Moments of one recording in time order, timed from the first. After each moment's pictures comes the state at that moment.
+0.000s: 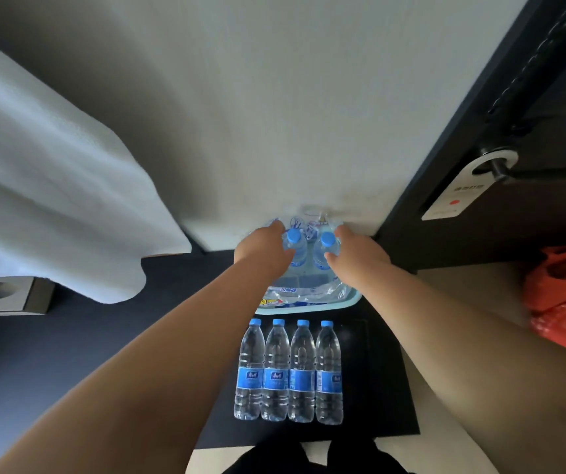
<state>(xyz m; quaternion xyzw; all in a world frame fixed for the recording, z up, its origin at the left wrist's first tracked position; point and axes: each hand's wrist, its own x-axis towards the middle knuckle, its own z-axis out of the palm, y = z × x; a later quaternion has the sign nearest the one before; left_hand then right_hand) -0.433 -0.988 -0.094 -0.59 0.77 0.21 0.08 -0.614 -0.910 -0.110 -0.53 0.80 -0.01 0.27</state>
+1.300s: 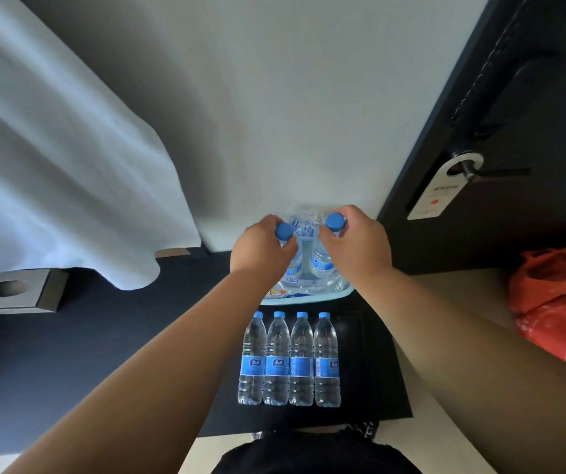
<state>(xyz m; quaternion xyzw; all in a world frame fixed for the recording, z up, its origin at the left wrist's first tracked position) -0.405 -0.920 -0.027 -0.60 0.74 0.27 -0.16 -0.576 -0.858 -0.040 -0.48 0.78 -0.35 0.16</state>
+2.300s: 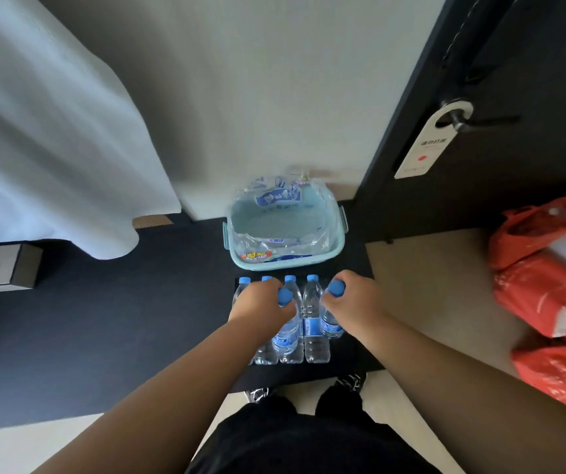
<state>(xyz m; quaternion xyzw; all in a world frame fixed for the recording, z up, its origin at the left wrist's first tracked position) -0.365 -0.805 -0.108 -0.56 0.75 0.33 0.09 -0.547 -0.723 -0.118 -0.41 0.84 -0.15 0.33</state>
